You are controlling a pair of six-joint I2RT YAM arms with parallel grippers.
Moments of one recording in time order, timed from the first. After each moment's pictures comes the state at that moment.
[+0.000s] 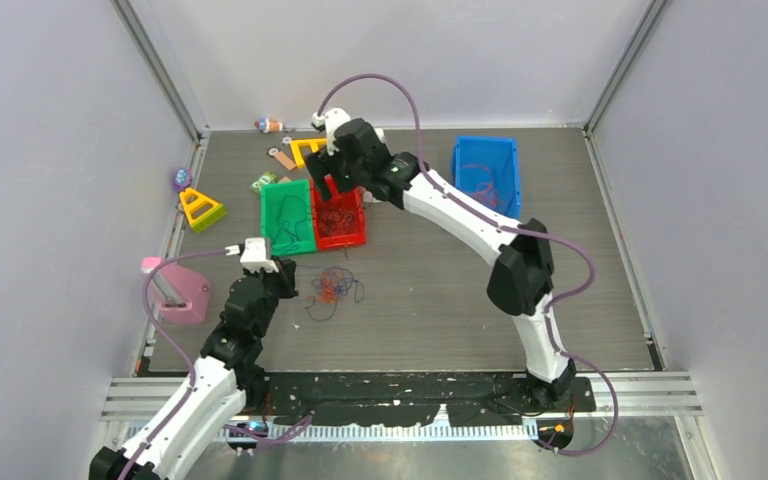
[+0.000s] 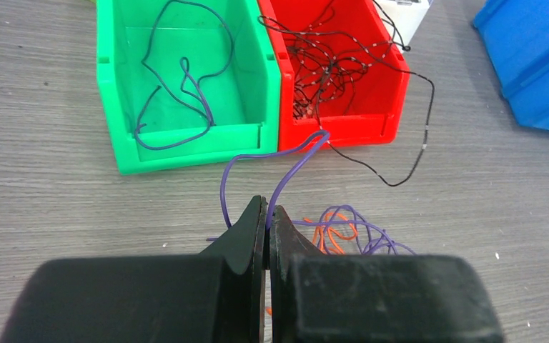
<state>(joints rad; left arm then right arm) -0.38 0.53 0.16 0.14 -0.23 -0.31 0.83 2.15 2.13 -0.49 0.09 0.09</state>
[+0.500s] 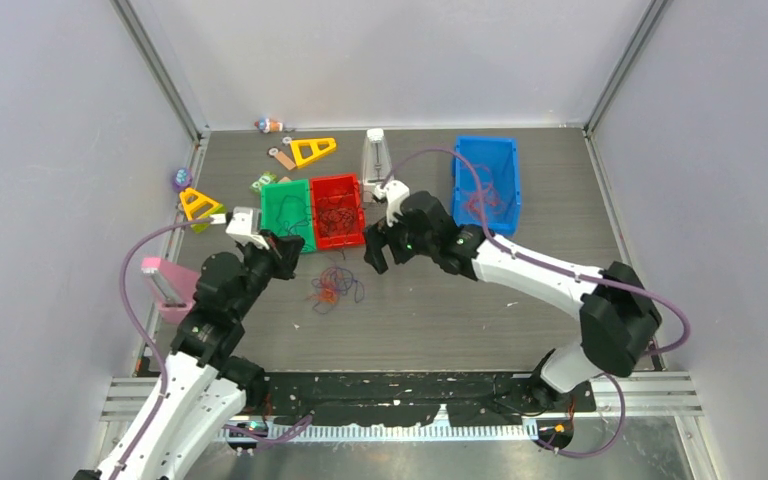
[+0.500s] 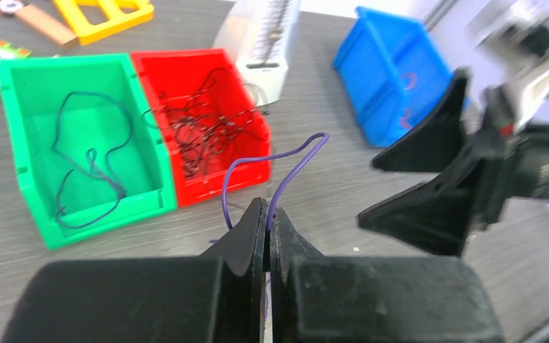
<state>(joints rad) -0.39 0.53 0.50 -0.12 -0.01 -0.35 0.83 1.56 1.16 -0.20 -0.03 0.16</state>
